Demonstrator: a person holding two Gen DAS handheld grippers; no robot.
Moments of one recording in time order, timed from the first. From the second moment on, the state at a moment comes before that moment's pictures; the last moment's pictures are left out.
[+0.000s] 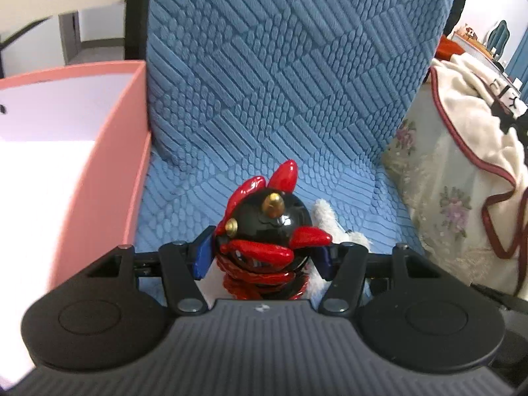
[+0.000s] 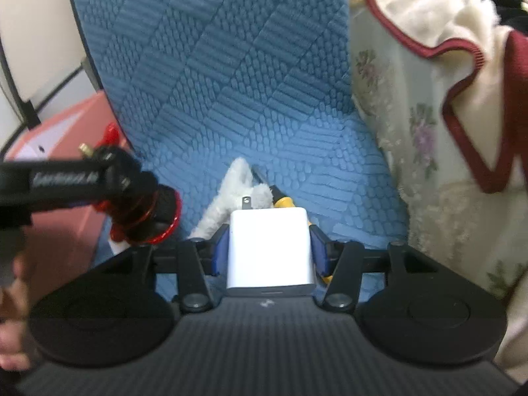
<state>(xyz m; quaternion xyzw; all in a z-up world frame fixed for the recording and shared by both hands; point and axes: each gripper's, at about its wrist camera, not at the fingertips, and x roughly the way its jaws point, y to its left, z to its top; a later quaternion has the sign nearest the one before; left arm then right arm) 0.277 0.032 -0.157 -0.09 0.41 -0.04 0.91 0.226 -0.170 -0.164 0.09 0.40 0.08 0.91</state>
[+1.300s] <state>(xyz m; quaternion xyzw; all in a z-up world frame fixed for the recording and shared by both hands) 0.137 0.169 0.031 -0.14 0.29 0.01 0.95 0.145 -0.063 0.005 0.06 0.28 0.20 0.94</state>
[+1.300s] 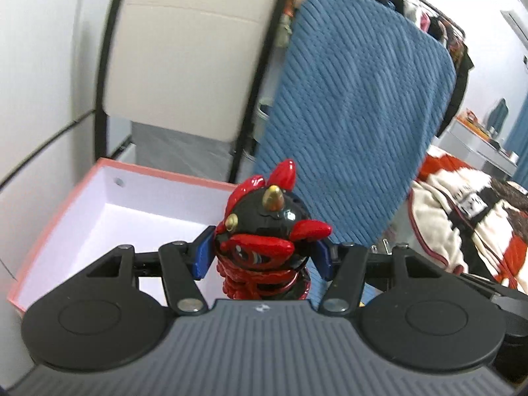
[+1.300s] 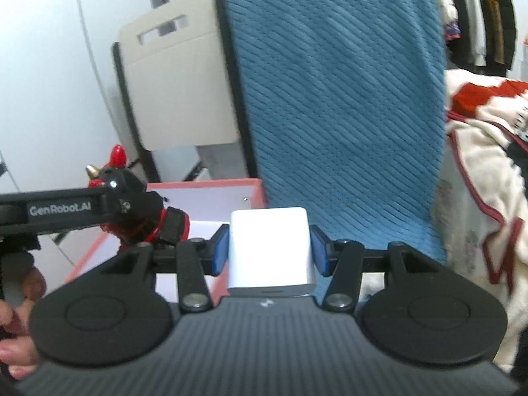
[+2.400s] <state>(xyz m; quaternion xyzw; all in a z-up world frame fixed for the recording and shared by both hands) 0.200 0.350 -0.083 -0.18 0.44 0.10 0.87 0.236 0.118 -0.090 -0.03 0.47 0.29 0.84</state>
